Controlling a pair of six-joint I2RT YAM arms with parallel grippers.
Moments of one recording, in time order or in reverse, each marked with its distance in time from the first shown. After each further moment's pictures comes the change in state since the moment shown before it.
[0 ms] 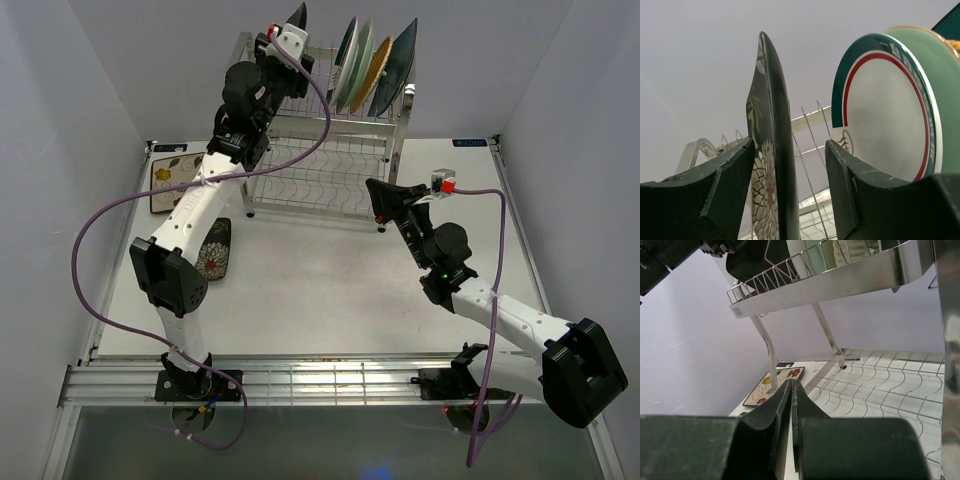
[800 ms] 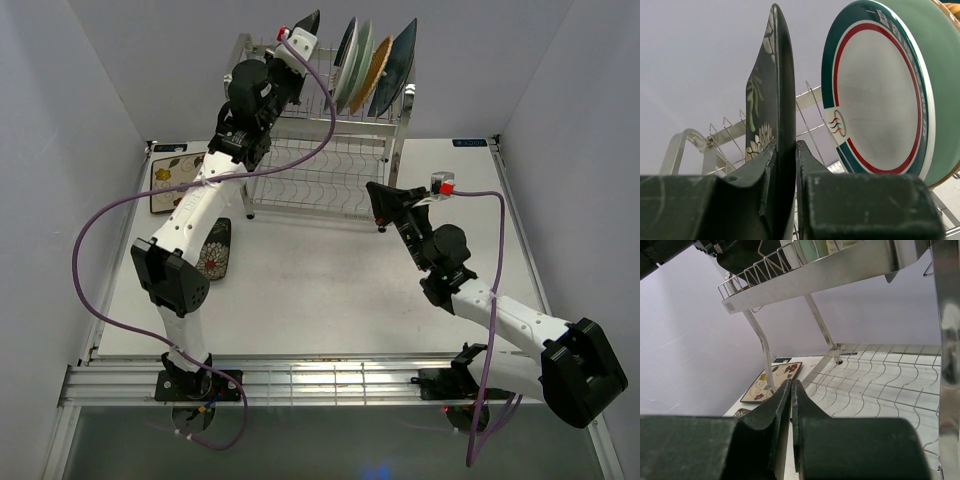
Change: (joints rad) left arm -0.024 0.006 0.034 -0.132 -0.023 0.048; right arm -0.003 0.000 -0.021 -0.002 0.008 0.008
